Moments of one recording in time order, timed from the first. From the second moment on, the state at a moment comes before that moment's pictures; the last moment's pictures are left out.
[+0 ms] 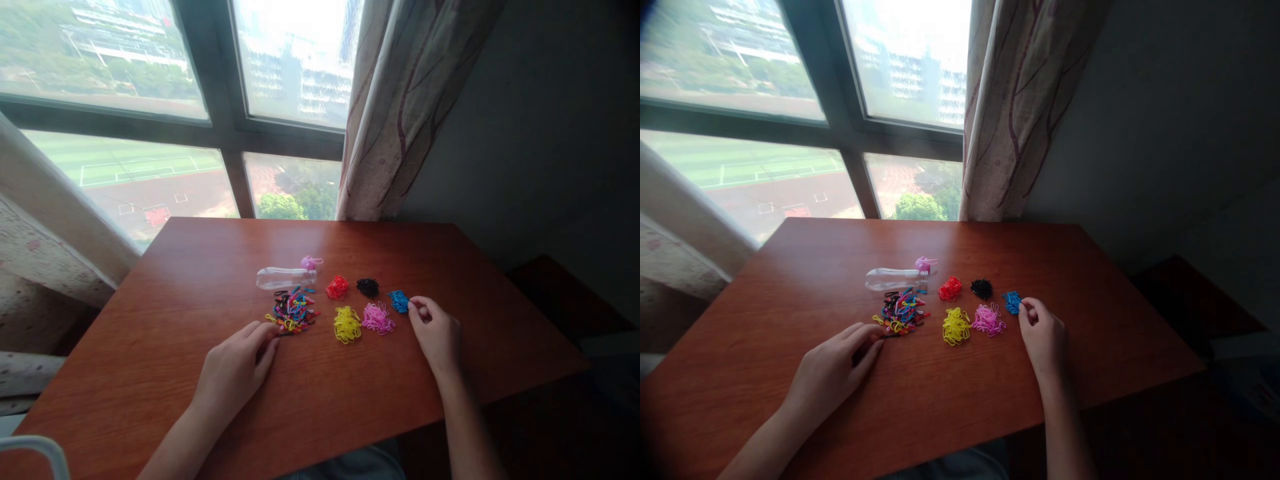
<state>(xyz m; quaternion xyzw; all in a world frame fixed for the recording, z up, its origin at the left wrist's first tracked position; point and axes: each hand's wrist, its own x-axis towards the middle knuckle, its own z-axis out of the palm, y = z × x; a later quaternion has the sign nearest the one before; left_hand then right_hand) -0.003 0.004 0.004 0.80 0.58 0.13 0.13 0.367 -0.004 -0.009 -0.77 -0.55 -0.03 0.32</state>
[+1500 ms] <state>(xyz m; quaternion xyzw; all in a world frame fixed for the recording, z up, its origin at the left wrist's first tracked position) 0.060 0.039 0.049 0.83 0.51 0.20 0.13 0.193 -0.051 -0.008 -0.58 -0.72 0.20 0.32</state>
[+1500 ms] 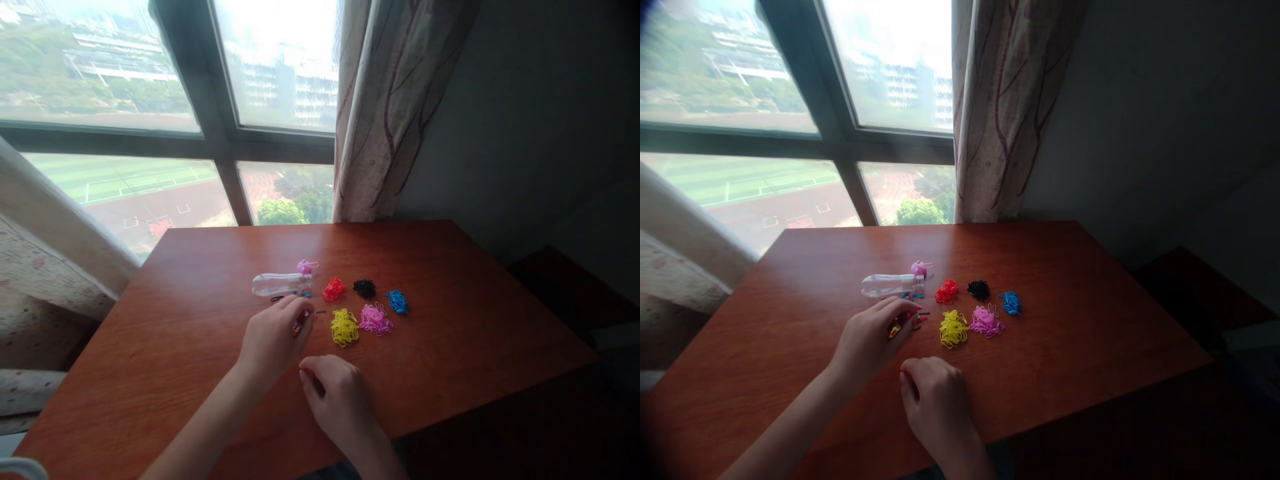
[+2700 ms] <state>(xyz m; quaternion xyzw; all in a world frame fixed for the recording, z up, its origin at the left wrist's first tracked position) 0.086 0.088 0.069 0.84 0.48 0.16 0.18 0.193 -0.052 -0.008 -0.57 -0.73 0.19 0.31</state>
